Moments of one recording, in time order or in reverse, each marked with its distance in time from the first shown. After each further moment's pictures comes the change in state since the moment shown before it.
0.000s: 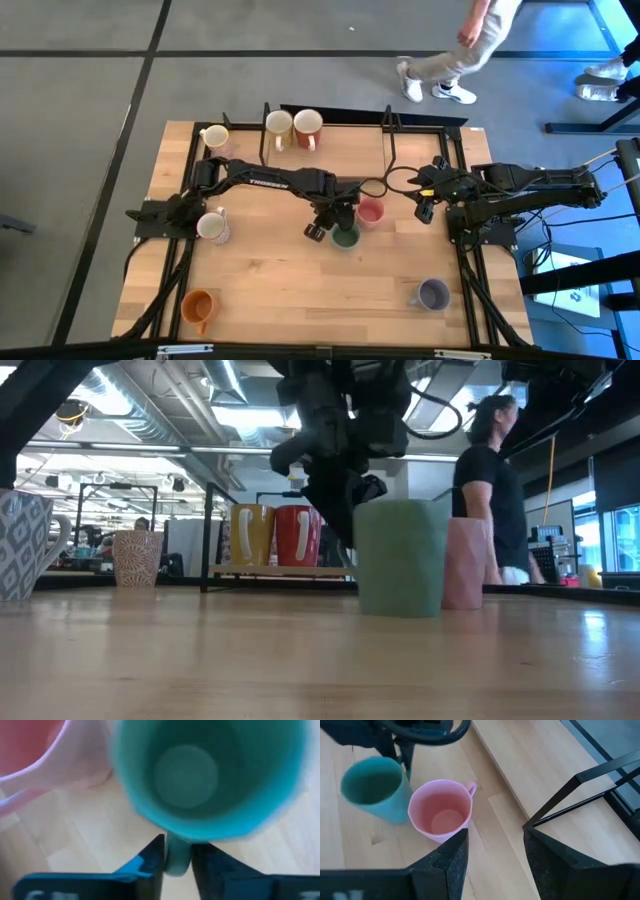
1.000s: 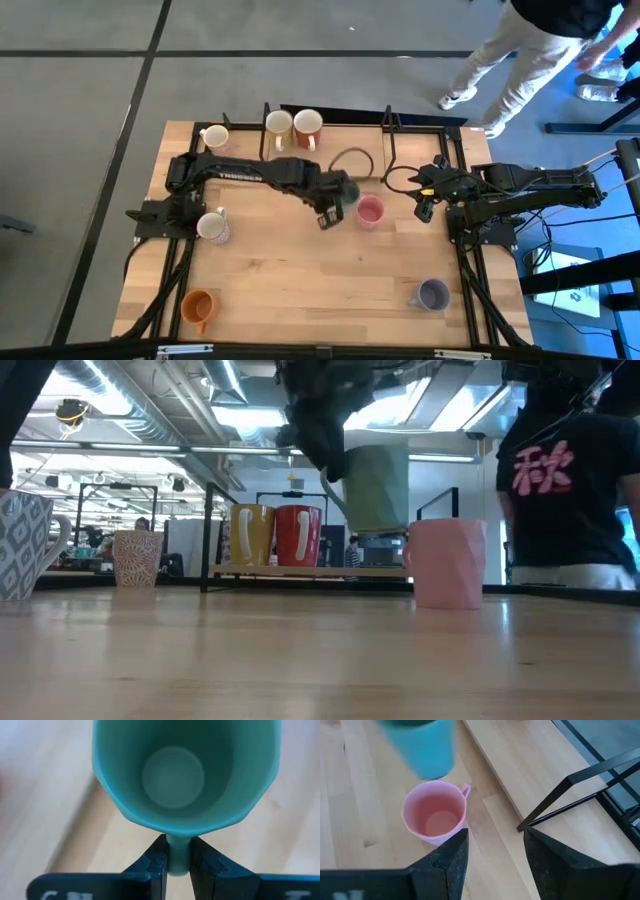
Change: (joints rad) left arm -0.017 -0.210 0.000 -0.097 -0.321 -0.929; right arm 0.000 0.000 0.000 -0.002 0.027 -0.004
